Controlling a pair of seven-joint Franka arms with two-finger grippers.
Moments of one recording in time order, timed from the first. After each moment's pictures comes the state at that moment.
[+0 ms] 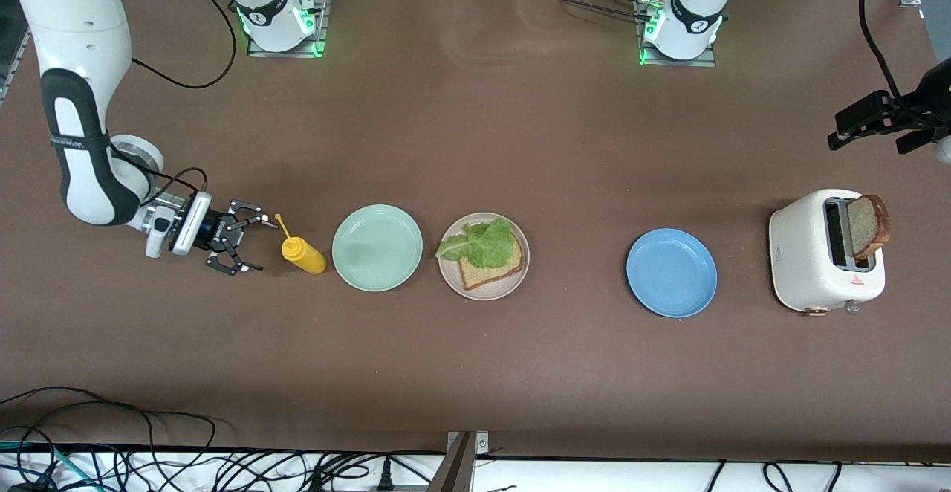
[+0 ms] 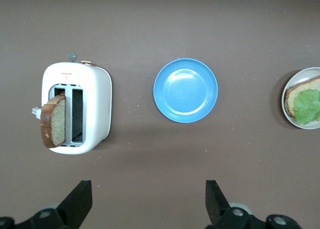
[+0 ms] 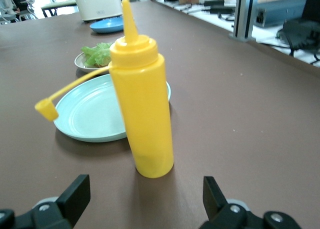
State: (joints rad) left arm 0.03 0.10 -0.01 -1.38 -0.03 1.46 0.03; right arm 0.08 0.66 -0.27 -1.96 1.47 1.89 -2.46
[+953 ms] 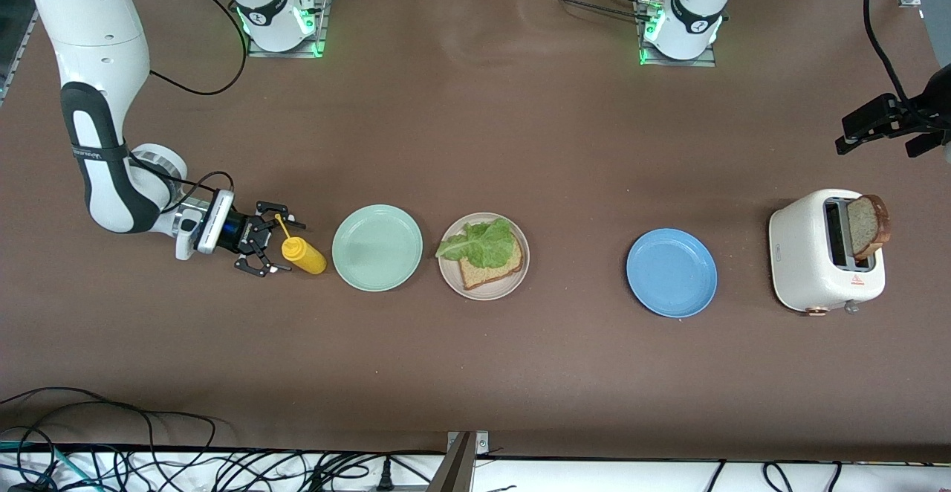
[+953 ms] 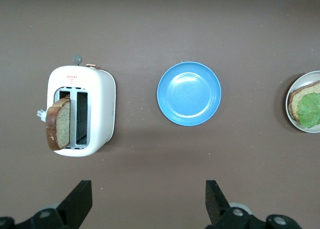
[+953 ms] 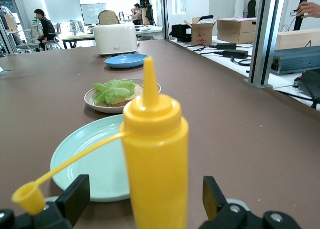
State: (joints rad) left arm 0.03 0.10 -0.01 -1.38 -0.02 1.47 0.03; right arm 0.08 0.67 -0.21 -1.93 1.55 1.81 -2.51
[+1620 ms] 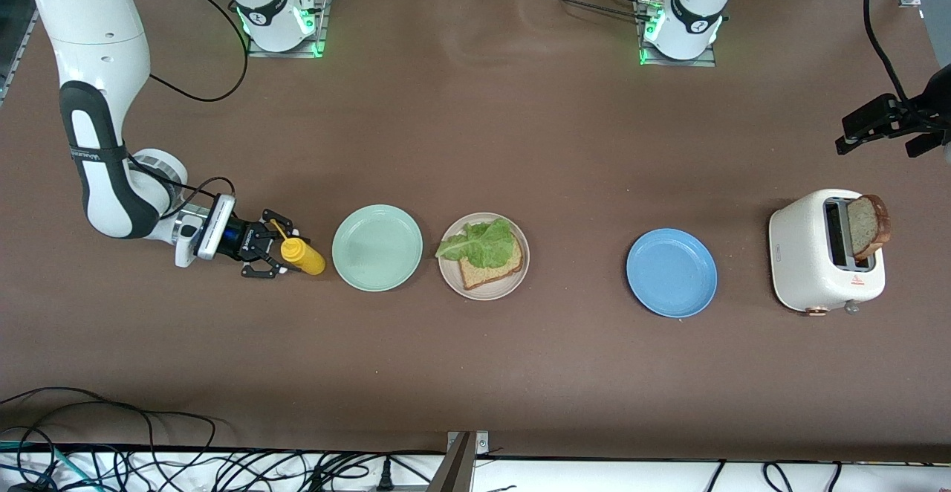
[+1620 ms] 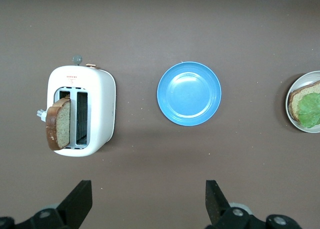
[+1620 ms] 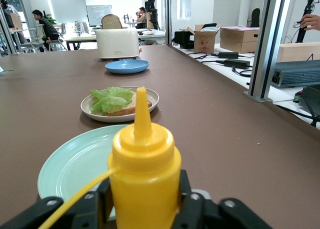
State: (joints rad) left arm 0.03 0.10 -0.01 -1.38 -0.02 1.47 0.03; right arm 0.08 0.68 -0.19 -1.89 1.55 1.81 -2.51
